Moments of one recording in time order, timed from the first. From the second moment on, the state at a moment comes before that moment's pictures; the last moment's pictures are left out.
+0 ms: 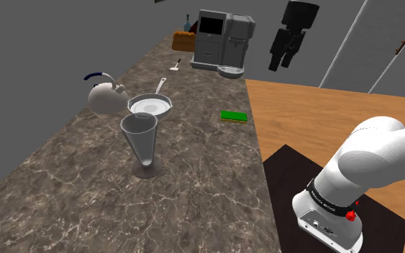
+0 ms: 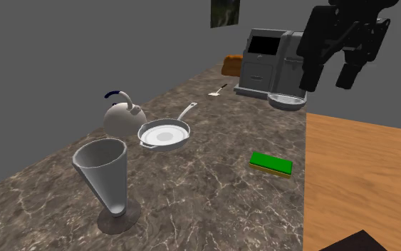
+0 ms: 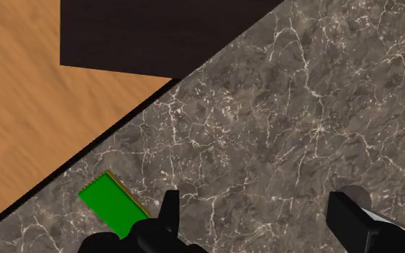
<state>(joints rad) 0.02 -0.80 -0.02 -2.34 0.10 1.53 -0.10</state>
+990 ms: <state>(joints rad) 0.08 -0.55 0.21 -2.35 0.26 1.84 0.16</state>
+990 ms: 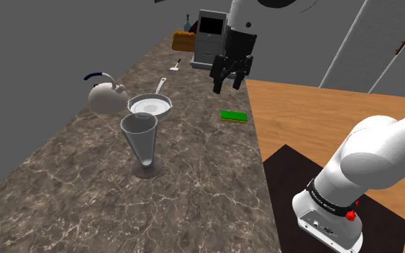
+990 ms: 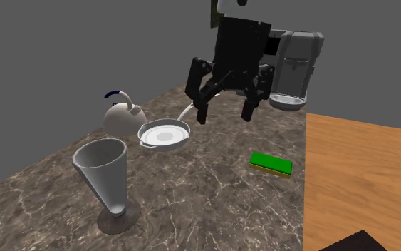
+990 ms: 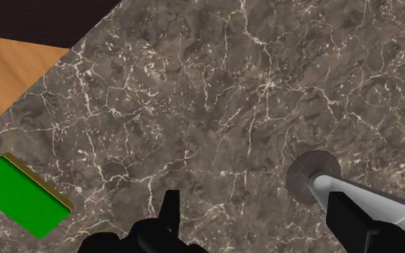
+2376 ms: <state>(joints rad) 0.13 0.07 0.45 -2.03 0.15 2.21 0.57</state>
